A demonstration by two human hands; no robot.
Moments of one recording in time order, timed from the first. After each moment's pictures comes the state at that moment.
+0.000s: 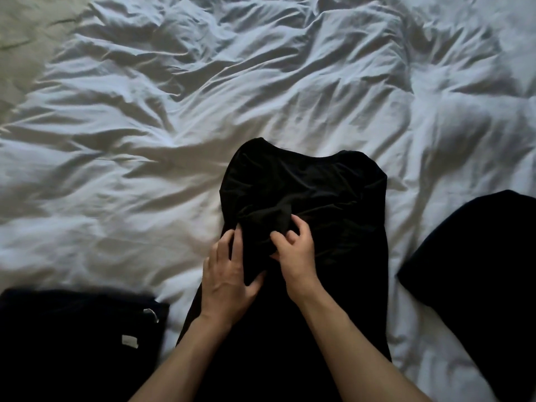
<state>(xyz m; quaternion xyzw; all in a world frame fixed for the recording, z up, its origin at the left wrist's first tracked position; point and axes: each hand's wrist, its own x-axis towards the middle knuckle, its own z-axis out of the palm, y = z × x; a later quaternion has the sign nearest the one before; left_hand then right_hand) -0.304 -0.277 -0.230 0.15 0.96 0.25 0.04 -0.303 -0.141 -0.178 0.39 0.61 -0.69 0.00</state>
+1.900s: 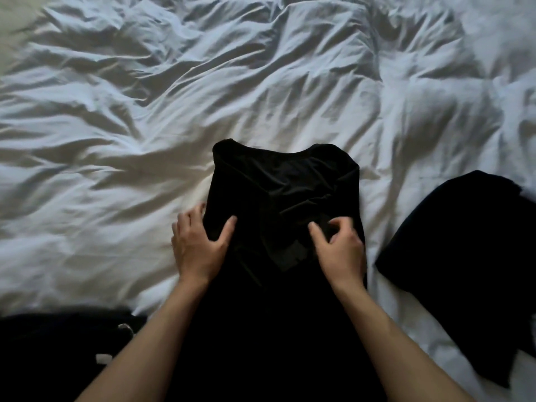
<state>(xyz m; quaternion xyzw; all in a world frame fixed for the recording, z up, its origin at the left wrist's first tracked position) -0.364 -0.252 -0.213 -0.01 0.94 0.34 0.01 -0.268 -0.044 -0.172 0.44 0.84 -0.30 -0.03</state>
